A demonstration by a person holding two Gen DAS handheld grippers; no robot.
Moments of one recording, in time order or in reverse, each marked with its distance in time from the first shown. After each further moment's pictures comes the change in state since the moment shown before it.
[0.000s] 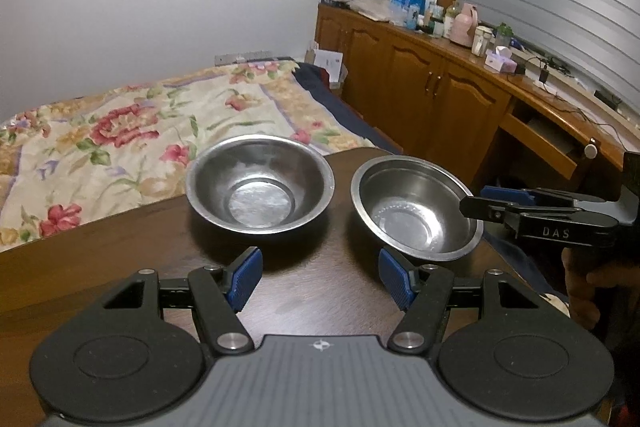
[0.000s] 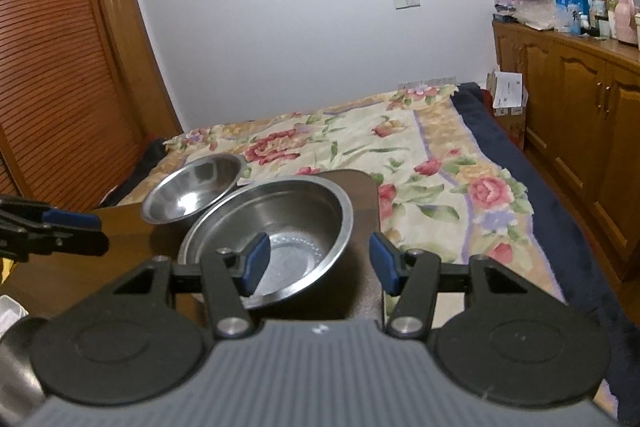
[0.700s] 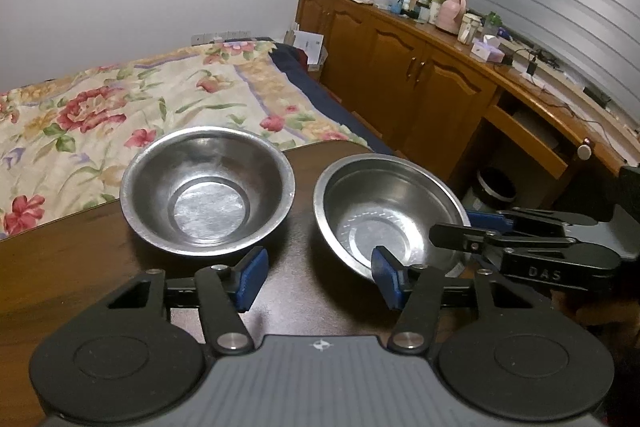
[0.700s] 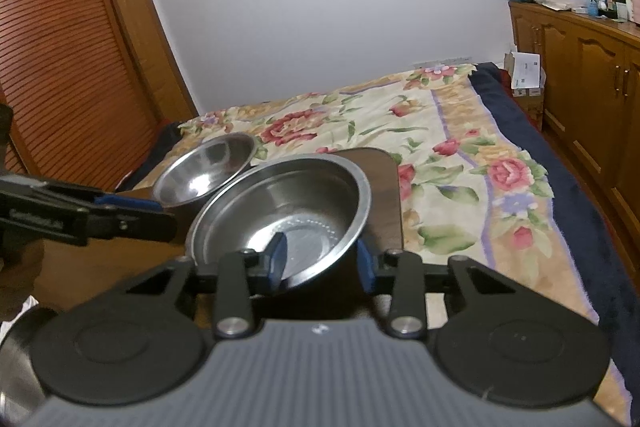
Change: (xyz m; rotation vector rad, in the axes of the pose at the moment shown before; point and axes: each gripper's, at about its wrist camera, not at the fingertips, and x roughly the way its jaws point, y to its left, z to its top) left arm 0.044 -0.011 0.019 -0.020 0.061 -0.070; right arm 0.010 0.002 0.000 0.007 0.062 0.055
